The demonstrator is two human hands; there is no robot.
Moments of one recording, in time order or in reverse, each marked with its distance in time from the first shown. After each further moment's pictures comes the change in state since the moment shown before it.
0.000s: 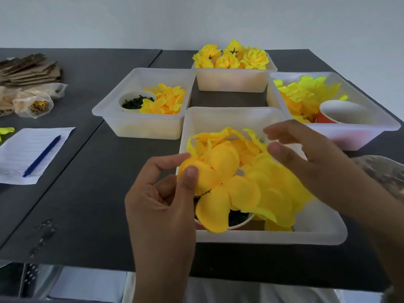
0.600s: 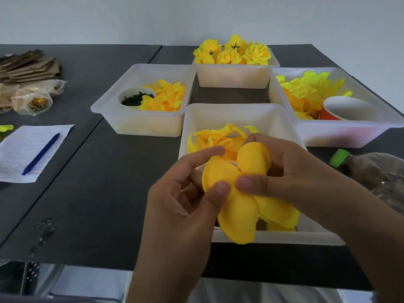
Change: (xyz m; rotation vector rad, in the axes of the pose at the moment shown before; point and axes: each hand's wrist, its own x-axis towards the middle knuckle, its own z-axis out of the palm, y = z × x) left_hand 0.000 0.013 0.000 -0.129 -0.376 -0.125; right_hand -0.003 -0.032 0.021 0.483 -0.352 0.090
